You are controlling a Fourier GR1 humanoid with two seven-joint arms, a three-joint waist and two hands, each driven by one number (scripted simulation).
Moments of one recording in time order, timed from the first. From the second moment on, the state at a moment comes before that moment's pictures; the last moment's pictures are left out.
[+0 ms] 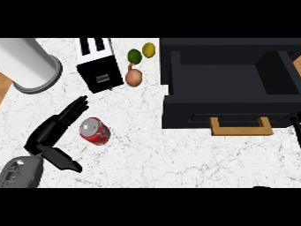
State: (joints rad) left arm -0.20 0.24 0.11 -1.10 -0.09 -0.59 -0.40; right arm 0.24 -0.04 -0.19 -2.06 -0.03 0.18 0.04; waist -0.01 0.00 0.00
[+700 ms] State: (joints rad) left arm -0.31 0.26 0.12 -0.76 -0.19 -0.52 -0.58; right arm 0.22 -0.03 -0.21 -2.09 -0.03 0.17 0.08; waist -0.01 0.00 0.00
